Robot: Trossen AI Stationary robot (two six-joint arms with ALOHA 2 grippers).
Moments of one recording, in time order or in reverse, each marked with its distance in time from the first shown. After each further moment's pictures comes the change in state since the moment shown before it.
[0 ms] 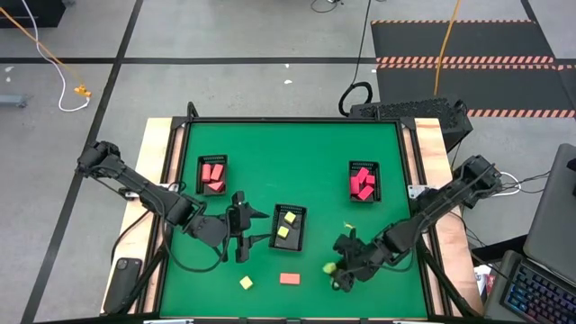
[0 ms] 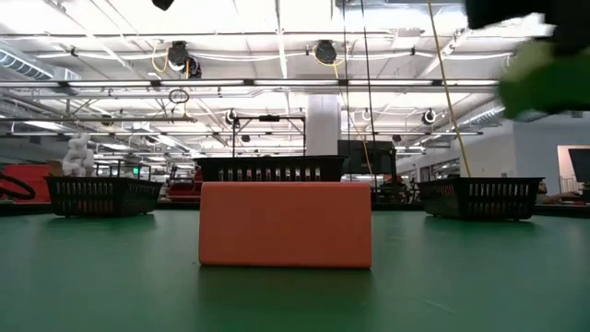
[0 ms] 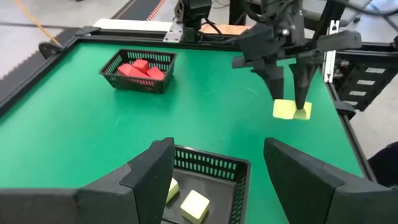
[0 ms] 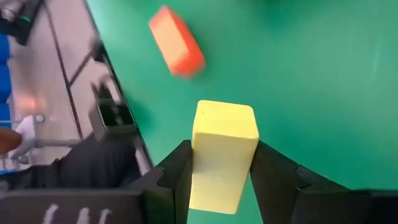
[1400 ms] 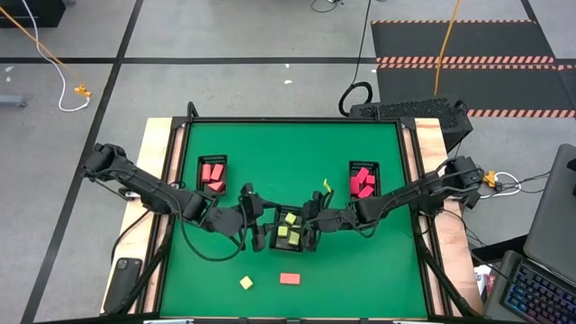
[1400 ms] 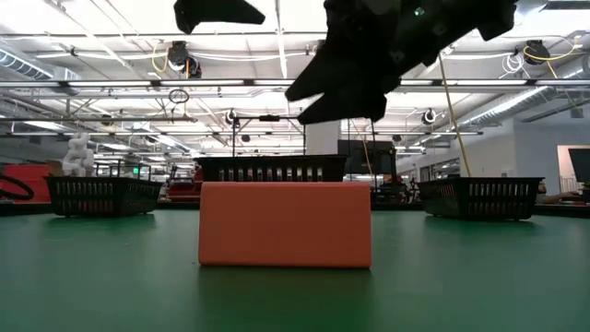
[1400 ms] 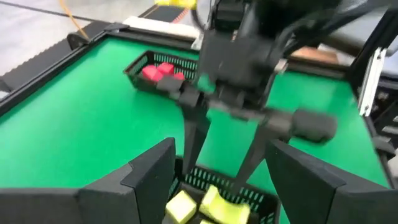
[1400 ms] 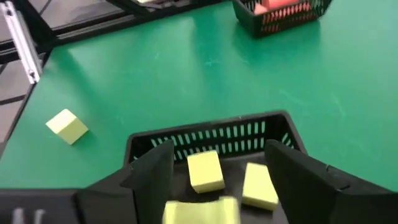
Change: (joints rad) left arm 0.107 0.075 -0.001 0.115 -0.005 -0.052; right arm -0.366 0.136 -0.002 0.434 0.167 -0.865
